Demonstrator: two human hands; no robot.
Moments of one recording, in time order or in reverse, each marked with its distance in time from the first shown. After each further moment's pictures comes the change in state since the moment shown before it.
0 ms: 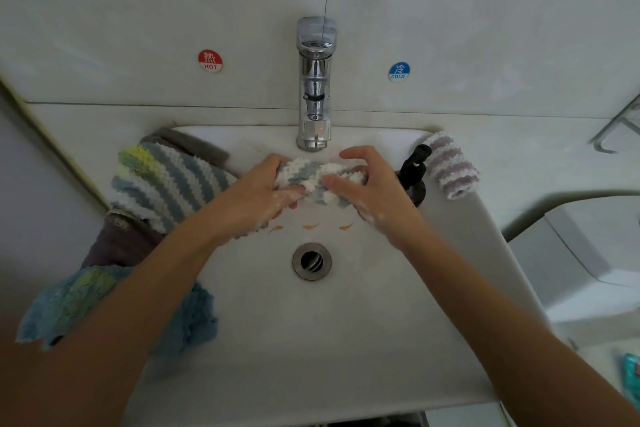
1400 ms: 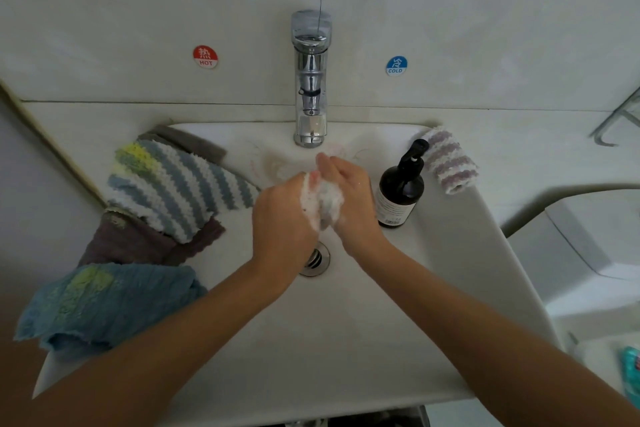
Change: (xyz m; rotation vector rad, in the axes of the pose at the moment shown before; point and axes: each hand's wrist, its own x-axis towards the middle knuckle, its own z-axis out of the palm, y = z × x) left_hand -0.012 -0.003 0.066 0.171 0.606 0.370; right_hand -0.002 -0.002 0.049 0.281 0.215 -0.101
